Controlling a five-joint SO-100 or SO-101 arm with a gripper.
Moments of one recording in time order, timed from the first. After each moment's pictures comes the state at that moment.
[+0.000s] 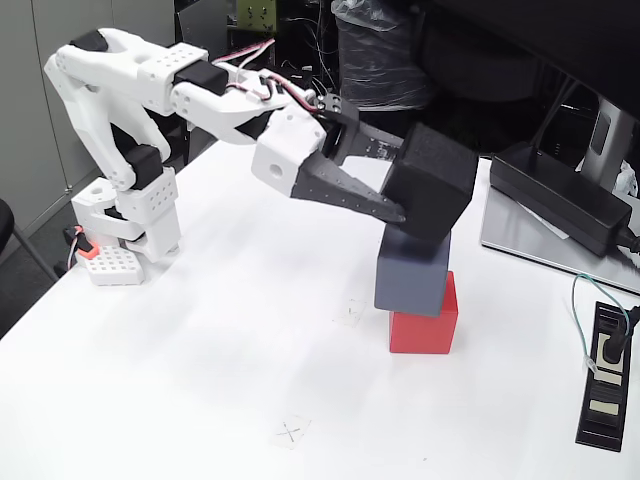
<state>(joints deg) 5.3 134.5 146.8 0.5 -91.5</state>
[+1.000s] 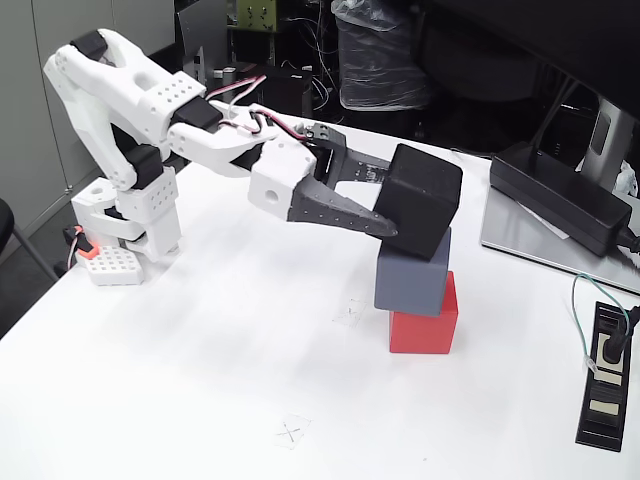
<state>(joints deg) 2.5 134.6 160.0 -17.1 -94.6</state>
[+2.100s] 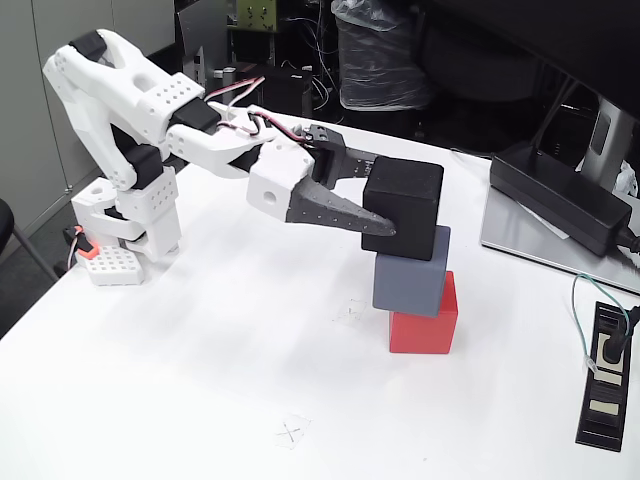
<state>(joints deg) 2.3 135.1 160.6 -17.2 -94.6</state>
